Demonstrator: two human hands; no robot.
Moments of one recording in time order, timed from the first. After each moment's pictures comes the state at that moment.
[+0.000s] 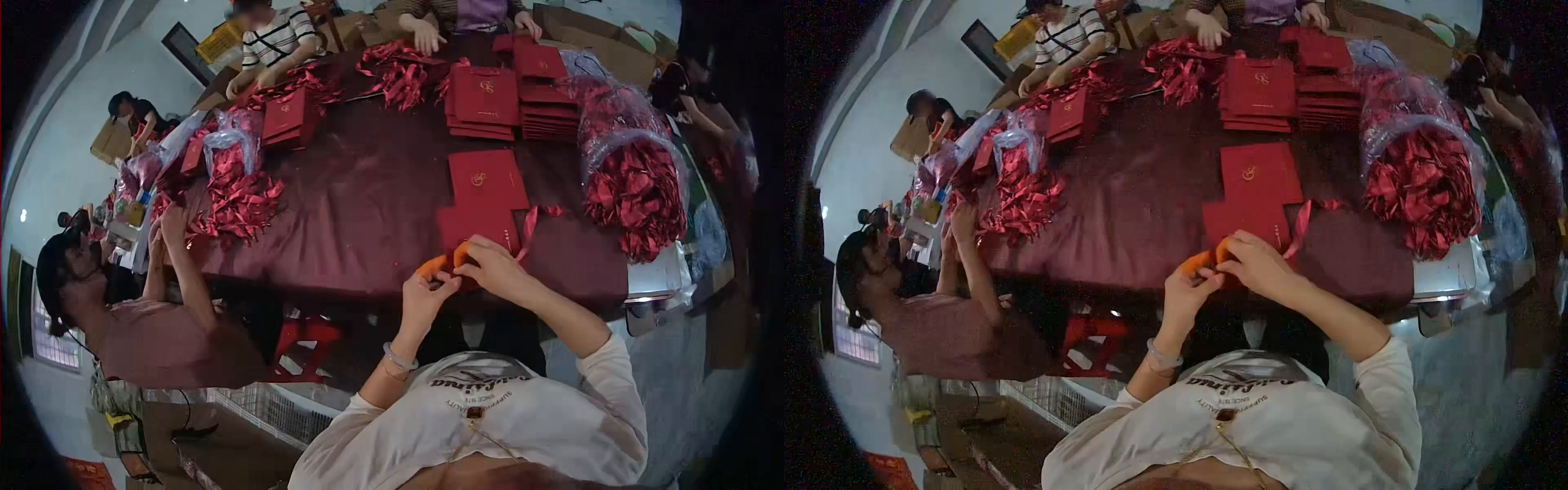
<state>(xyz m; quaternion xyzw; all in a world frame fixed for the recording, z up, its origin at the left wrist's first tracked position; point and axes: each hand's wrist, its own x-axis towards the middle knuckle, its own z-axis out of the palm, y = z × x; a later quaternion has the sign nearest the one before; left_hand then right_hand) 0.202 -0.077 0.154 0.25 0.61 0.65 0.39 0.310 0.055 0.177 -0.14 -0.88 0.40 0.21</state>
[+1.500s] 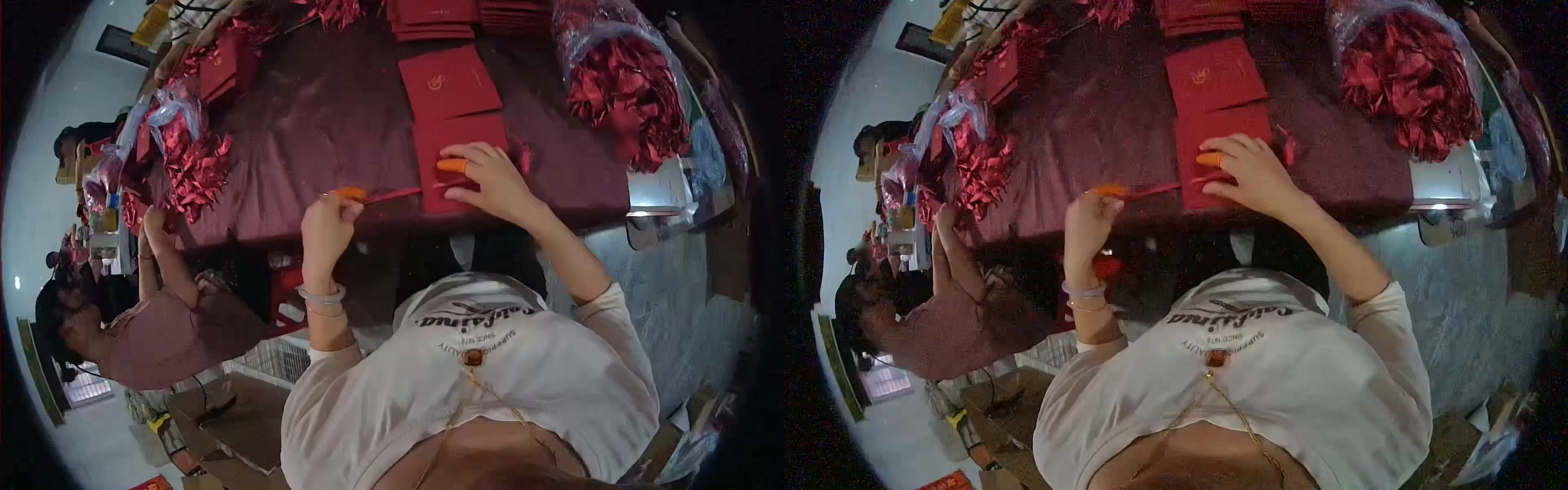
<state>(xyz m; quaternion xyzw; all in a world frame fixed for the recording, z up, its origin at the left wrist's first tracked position) 0.121 -0.109 0.191 0.49 0.84 0.22 0.10 0.347 0.066 0.148 -0.16 -0.93 0.25 0.21</state>
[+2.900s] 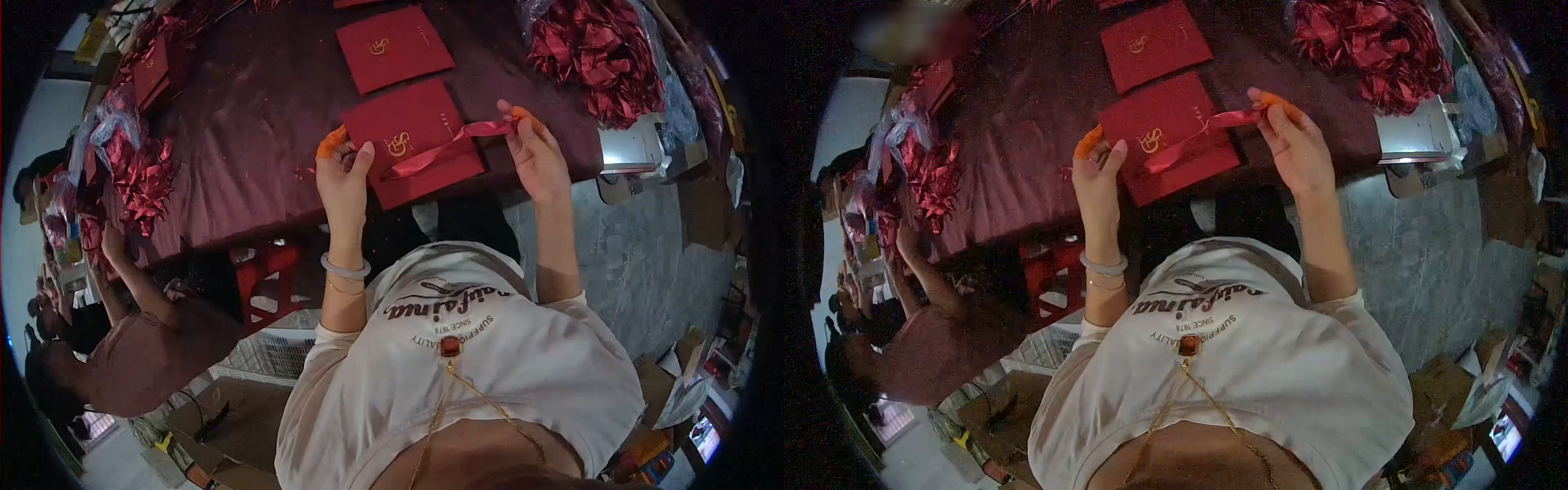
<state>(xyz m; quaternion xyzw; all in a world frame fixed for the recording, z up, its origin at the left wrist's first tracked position) 0.195 -0.043 0.148 0.30 0.60 0.67 0.32 0.428 0.070 0.140 -0.25 -0.28 0.80 0.47</state>
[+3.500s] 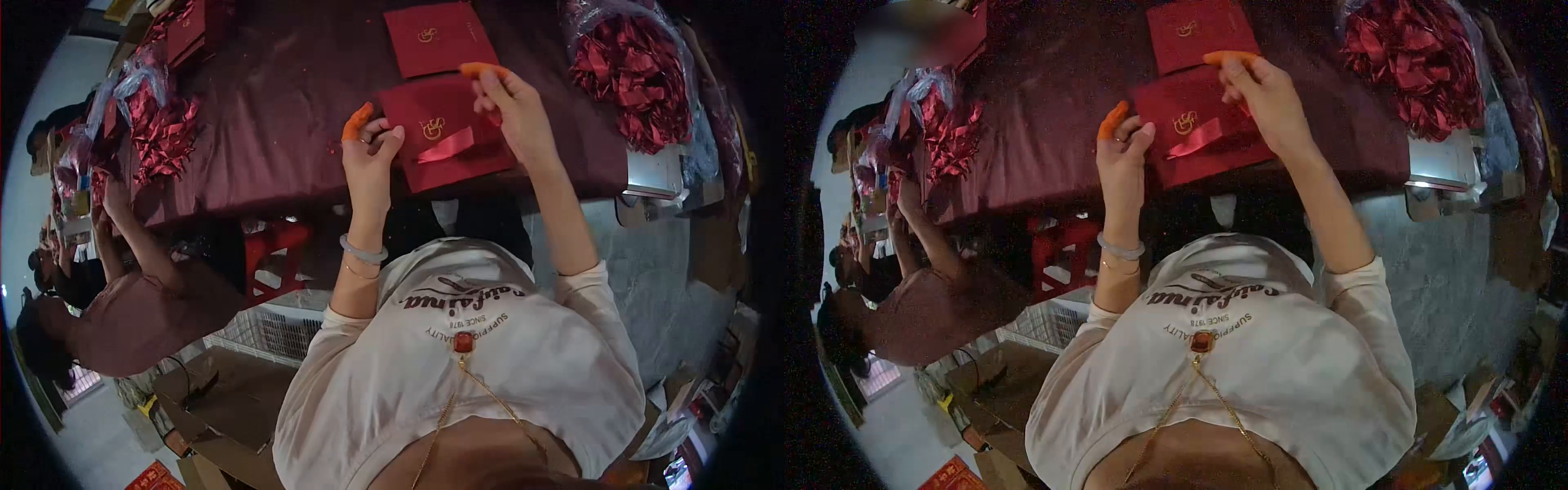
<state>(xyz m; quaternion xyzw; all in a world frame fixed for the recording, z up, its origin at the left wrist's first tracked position) 0.194 -0.049 0.148 0.24 0.55 0.72 0.34 0.339 0.086 0.172 -0.27 -0.54 0.70 0.38</state>
